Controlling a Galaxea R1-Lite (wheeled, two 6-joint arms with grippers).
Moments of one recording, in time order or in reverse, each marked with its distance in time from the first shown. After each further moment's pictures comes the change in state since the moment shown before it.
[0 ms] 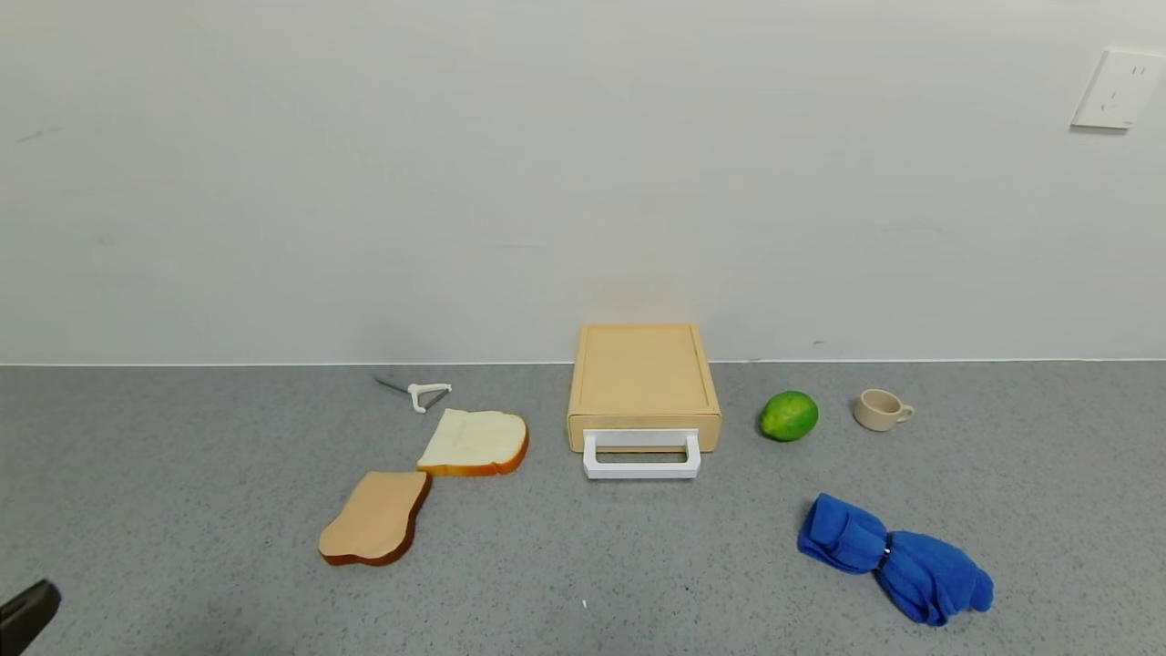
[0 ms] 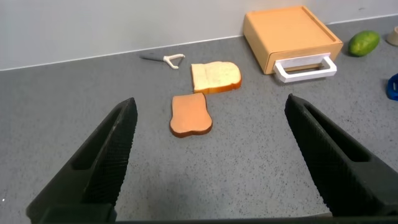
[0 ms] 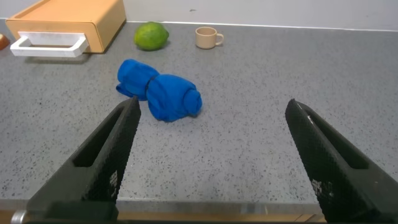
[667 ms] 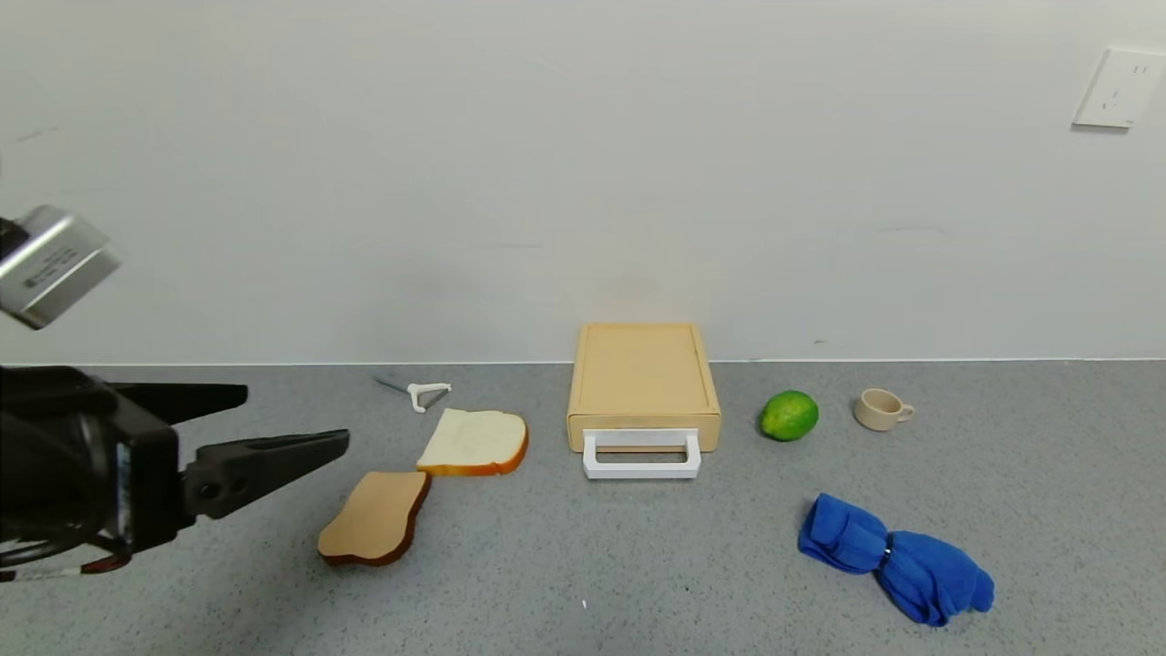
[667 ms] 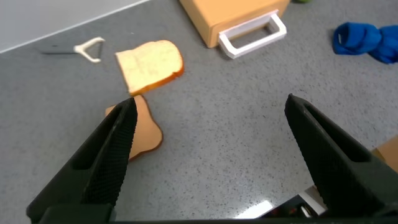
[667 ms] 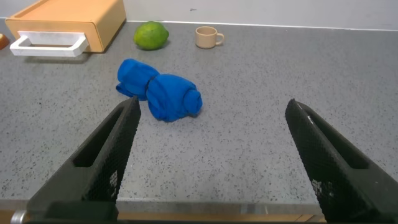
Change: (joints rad) left arm -0.211 0.596 -0.344 0.073 -0.099 0.037; right arm 0.000 0.000 0.000 0.000 0.000 0.000
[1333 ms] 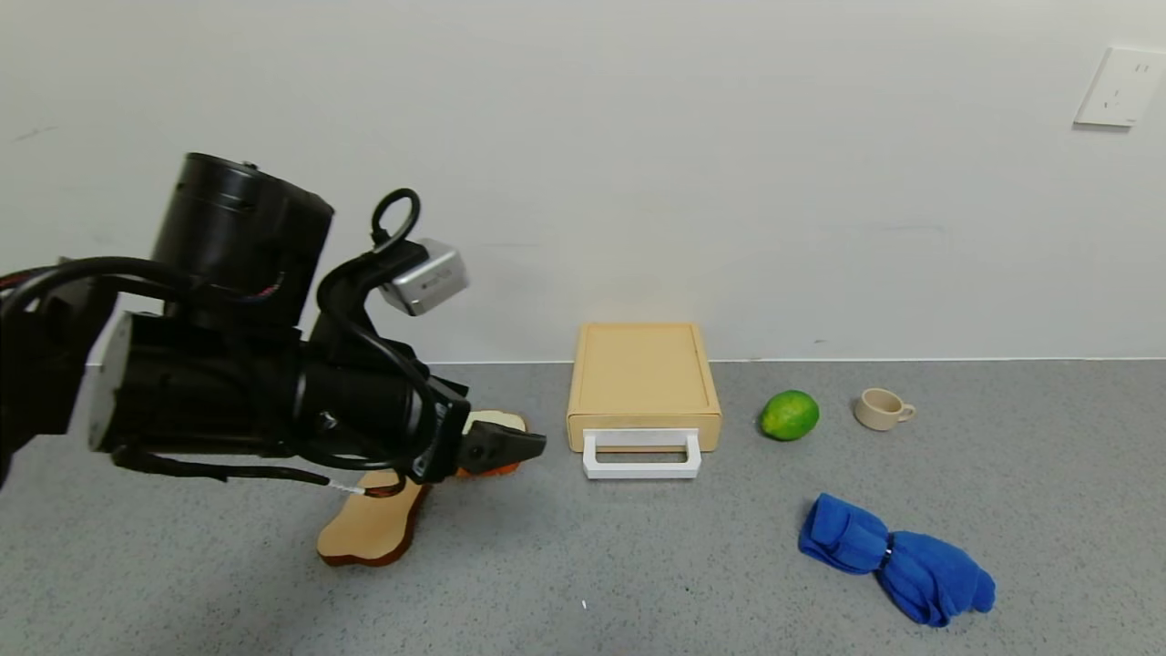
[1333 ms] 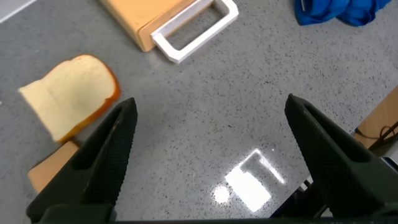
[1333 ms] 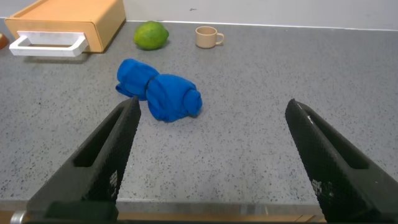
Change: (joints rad) left arm -0.240 0.413 -0.243 0.020 -0.004 0.020; right arm 0.000 0.000 0.000 0.000 0.000 0.000
